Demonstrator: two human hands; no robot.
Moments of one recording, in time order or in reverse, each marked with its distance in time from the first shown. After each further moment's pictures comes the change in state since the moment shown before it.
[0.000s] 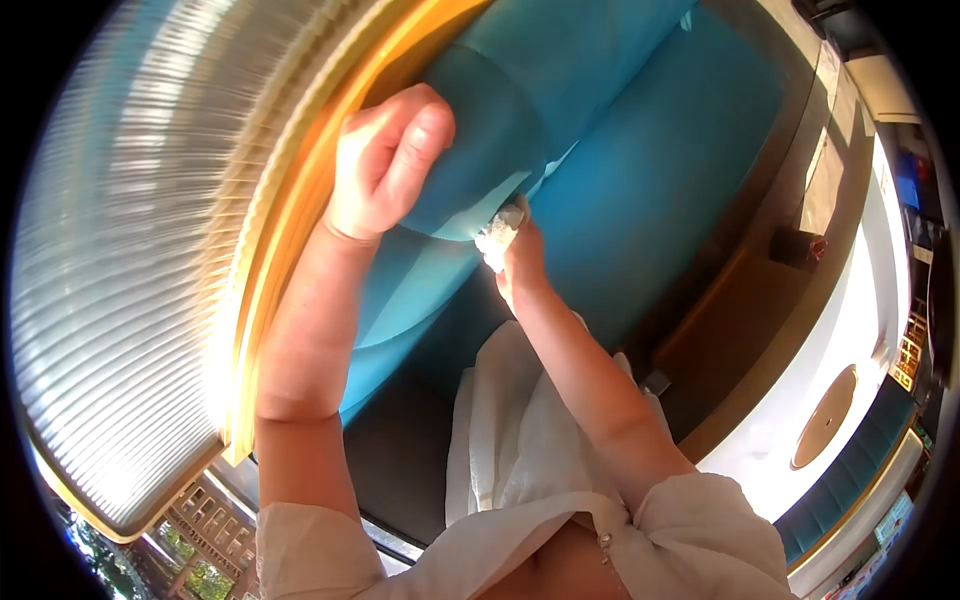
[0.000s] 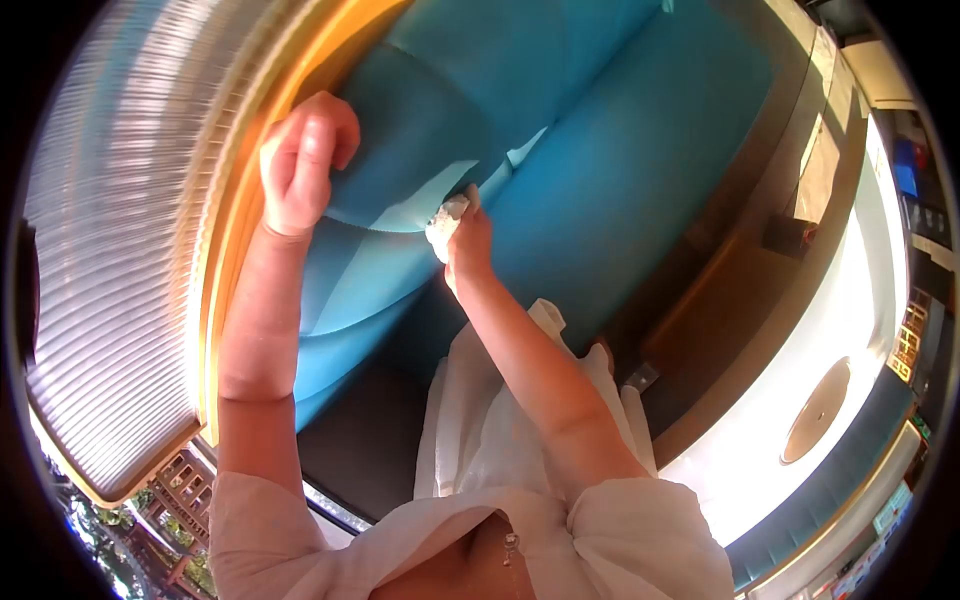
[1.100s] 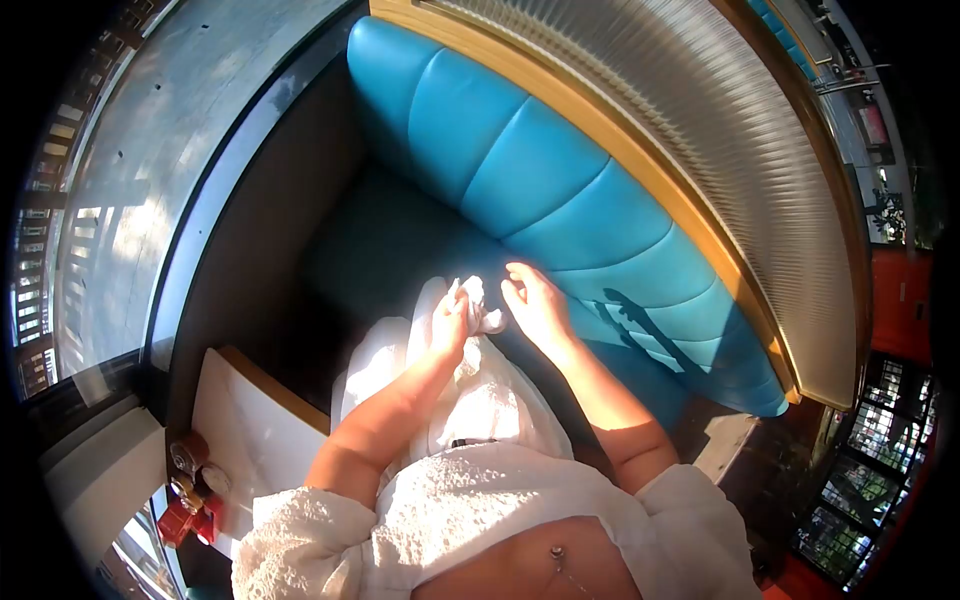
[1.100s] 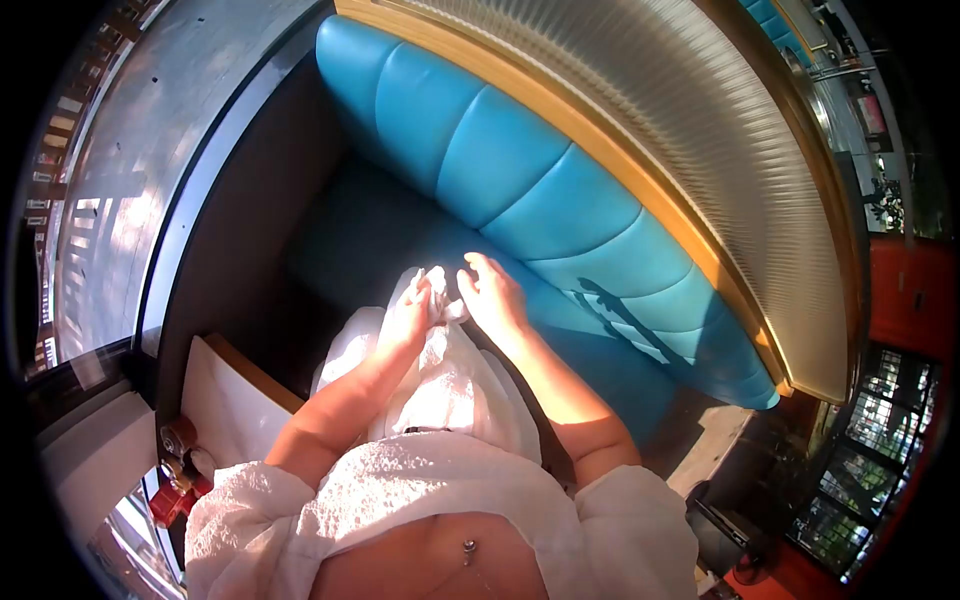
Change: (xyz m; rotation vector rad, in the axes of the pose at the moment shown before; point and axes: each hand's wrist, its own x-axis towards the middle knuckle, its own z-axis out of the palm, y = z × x) left_hand -0.144 0.106 0.309 -0.974 2.024 -1.017; right_hand -0.102 -0.135 -0.022 -2.039 -1.645 -0.658
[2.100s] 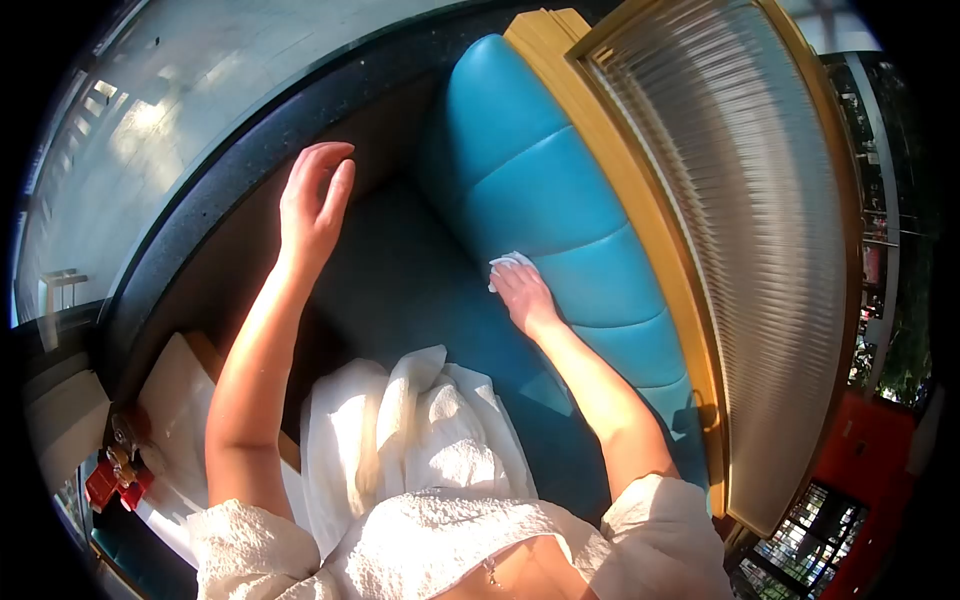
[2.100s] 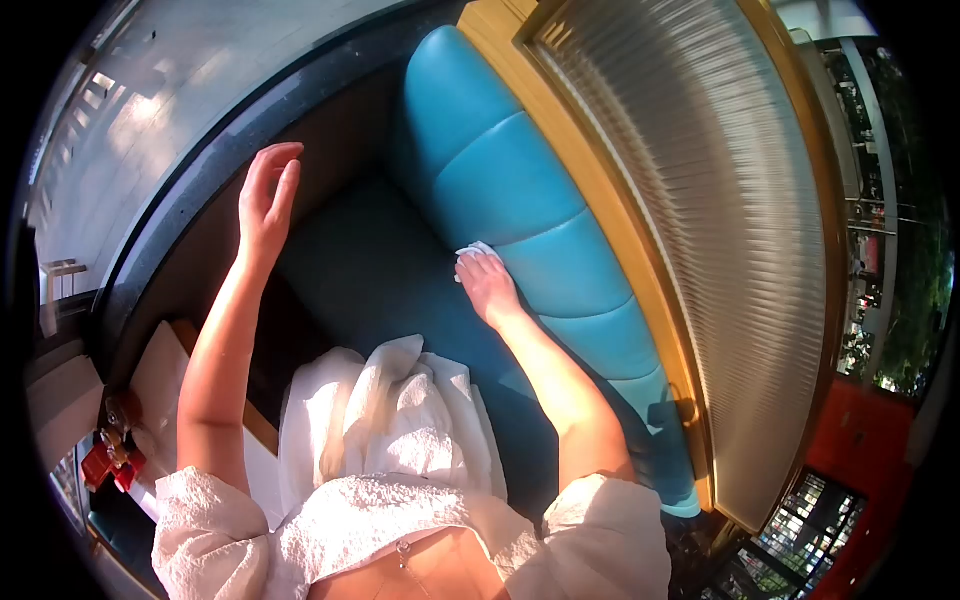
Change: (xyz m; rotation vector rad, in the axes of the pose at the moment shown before) left_hand 0.049 0.288 -0.128 0.706 0.423 1.282; right_hand 0.205 0.041 0.086 -0.730 -0.239 -1.070
